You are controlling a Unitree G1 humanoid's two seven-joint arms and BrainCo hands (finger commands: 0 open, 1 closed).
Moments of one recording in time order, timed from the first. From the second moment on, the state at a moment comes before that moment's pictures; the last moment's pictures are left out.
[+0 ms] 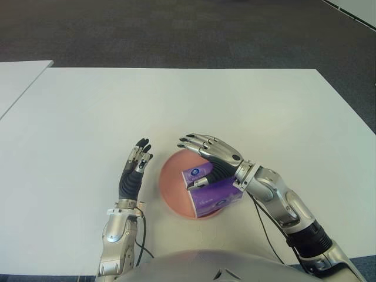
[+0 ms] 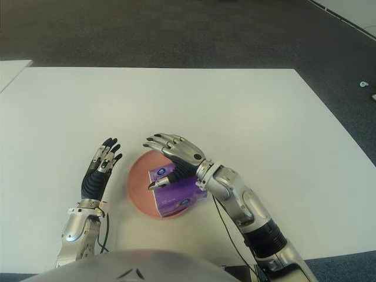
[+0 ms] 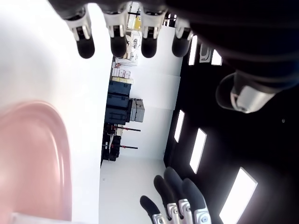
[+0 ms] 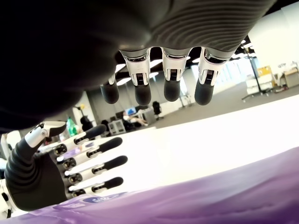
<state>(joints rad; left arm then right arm) 0.42 -0.04 -0.02 -0.12 -0.16 -0.29 -0.15 -0.09 -0.45 0.38 -0.25 -0.70 -0.30 0.28</state>
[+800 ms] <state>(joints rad) 0.38 -0.02 -0.01 -0.02 -0.01 -0.37 -0.11 -0.11 -0.12 -0.06 0.14 0.02 -0.04 0.17</state>
